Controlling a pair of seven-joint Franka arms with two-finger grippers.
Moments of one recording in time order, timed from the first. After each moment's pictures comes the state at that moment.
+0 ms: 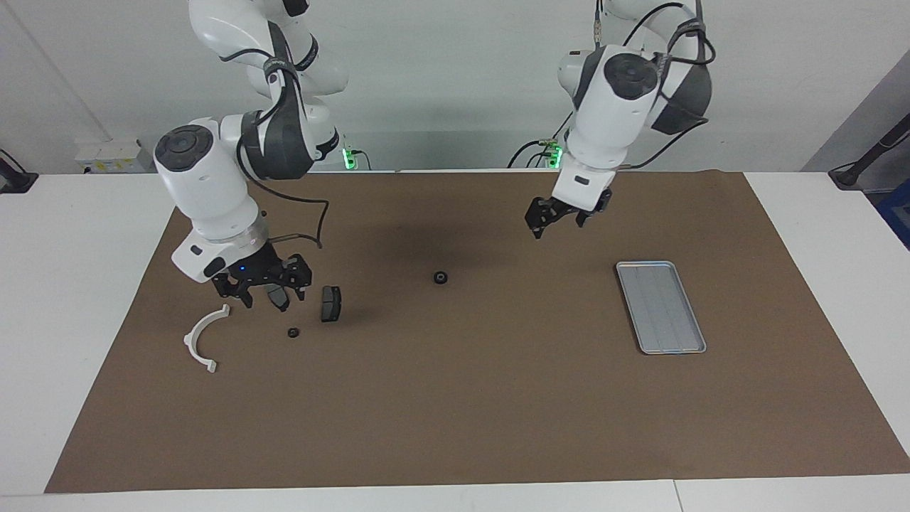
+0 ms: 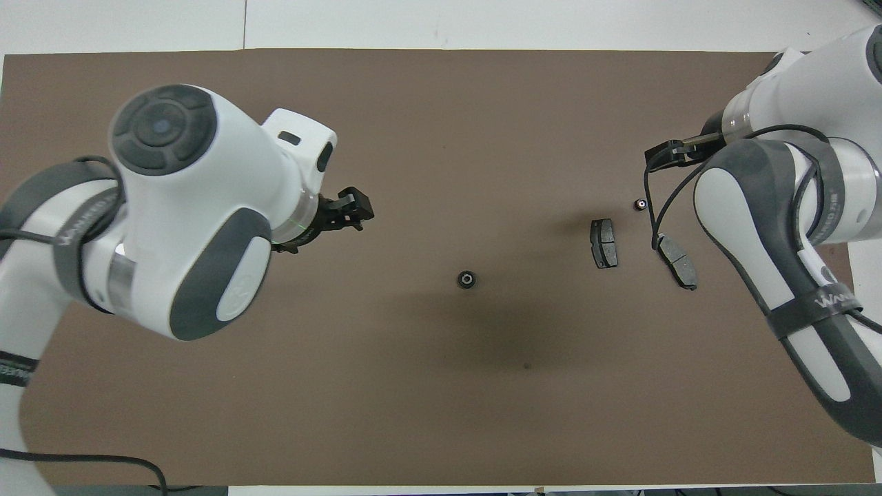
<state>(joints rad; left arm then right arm) -0.43 0.15 -0.09 -1.68 -0.07 1.83 -0.77 0.01 0.26 0.03 -1.67 0.02 2.02 -0.10</state>
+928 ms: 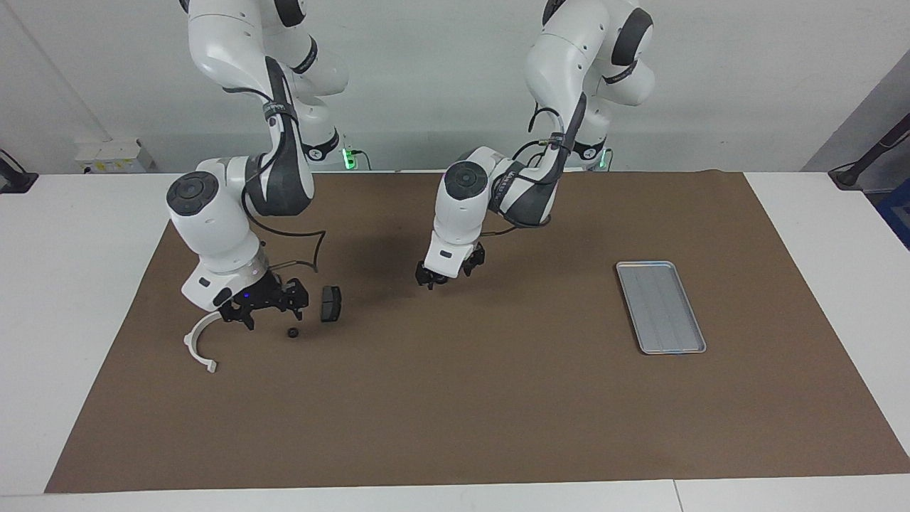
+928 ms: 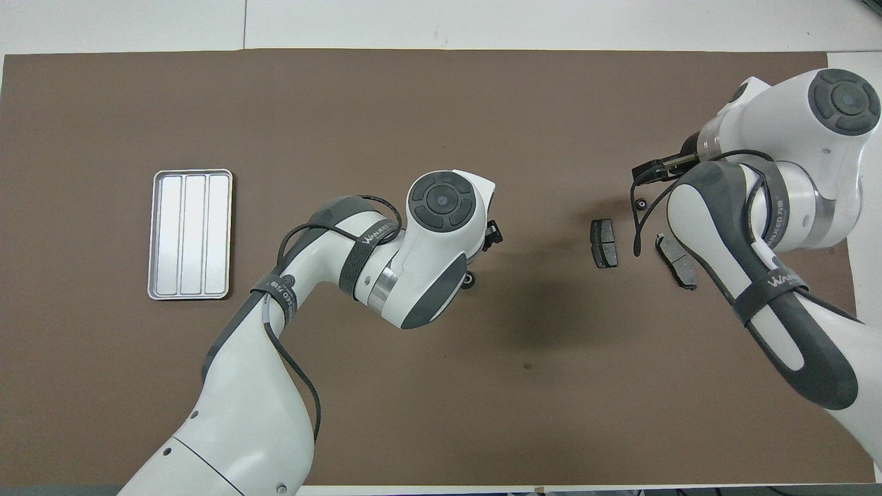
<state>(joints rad) -0.66 0.51 -0.08 -1.60 -0.08 2.12 -1.02 0.00 0.33 0.04 -1.78 0.02 2.20 -0.15</state>
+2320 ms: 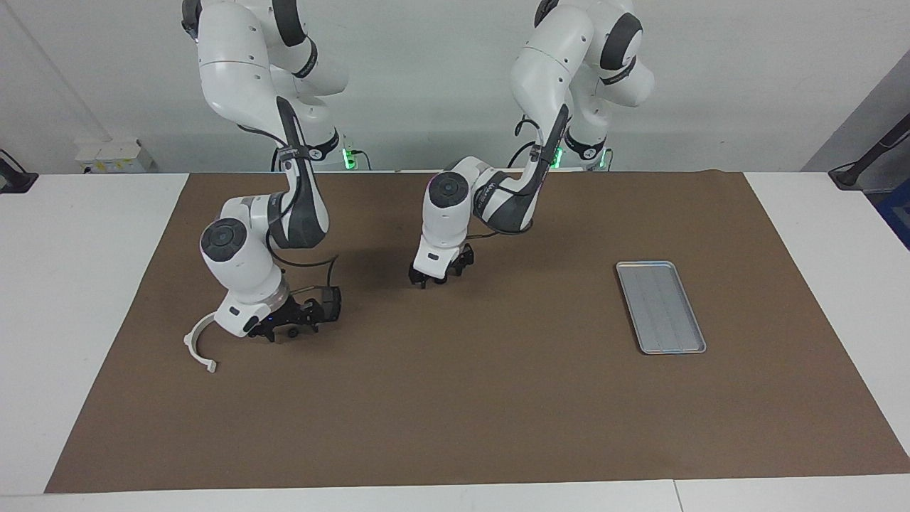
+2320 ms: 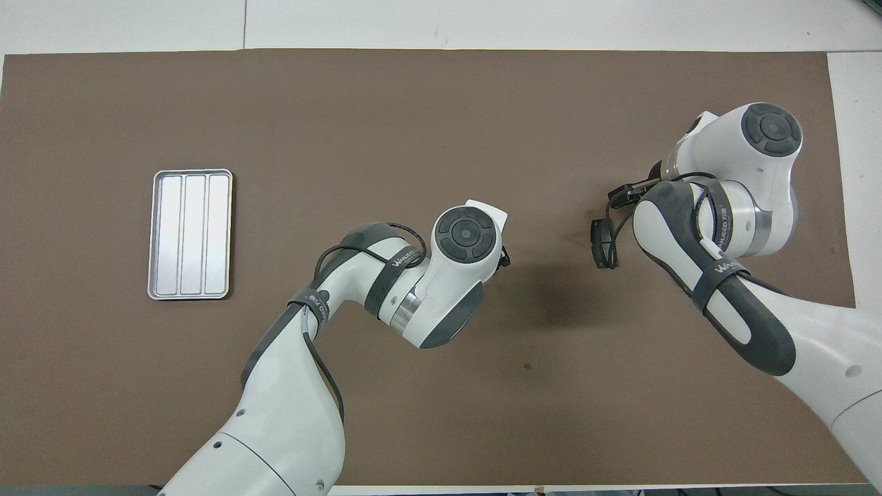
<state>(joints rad) -0.73 0.55 -0.07 -1.67 -0.08 2.20 -1.05 0.01 0.43 0.04 -1.85 0.02 2.28 -0.15</state>
